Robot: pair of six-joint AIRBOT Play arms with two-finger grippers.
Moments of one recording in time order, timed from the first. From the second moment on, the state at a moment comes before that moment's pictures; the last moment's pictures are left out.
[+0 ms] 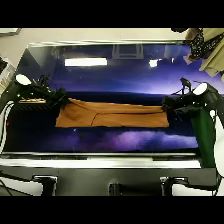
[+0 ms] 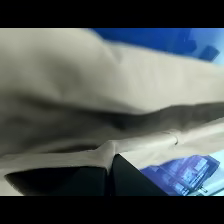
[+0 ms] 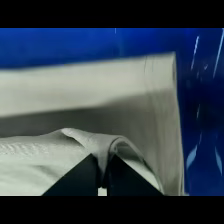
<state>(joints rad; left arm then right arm) 0.08 -1.70 1.49 0.93 -1.32 -1.55 -0.18 -1.51 1.25 -1.17 1.13 1.51</state>
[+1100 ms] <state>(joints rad) 0.07 -1.73 1.86 1.18 -1.43 -1.60 -0.41 -1.68 1.38 -1.02 1.34 1.32</state>
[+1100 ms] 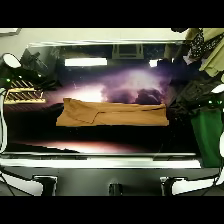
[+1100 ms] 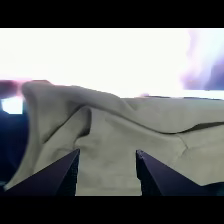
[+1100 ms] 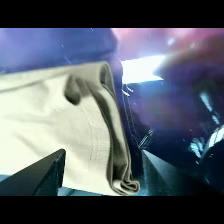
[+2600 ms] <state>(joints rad) -0.15 -1.78 1.78 1.05 -1.35 -1.64 -0.29 -1.47 1.45 -1.15 1.48 1.49</state>
